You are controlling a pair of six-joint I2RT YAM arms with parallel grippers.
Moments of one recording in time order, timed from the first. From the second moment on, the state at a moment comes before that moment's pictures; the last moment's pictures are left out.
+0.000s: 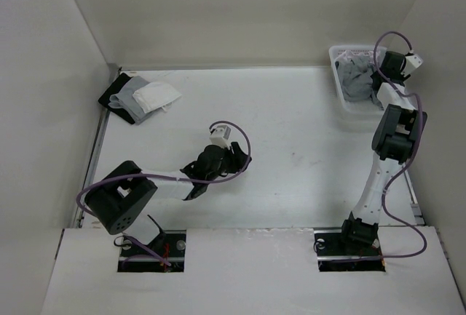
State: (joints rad) left arm -0.80 1.51 0.47 0.66 -0.11 -0.70; right arm -0.32 2.32 1.92 -0.08 0.36 0.52
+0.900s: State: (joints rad) left arm -0.75 1.51 0.46 0.68 -0.07 -0.73; right arm -0.27 2.15 1.78 -0.02 0.40 0.43
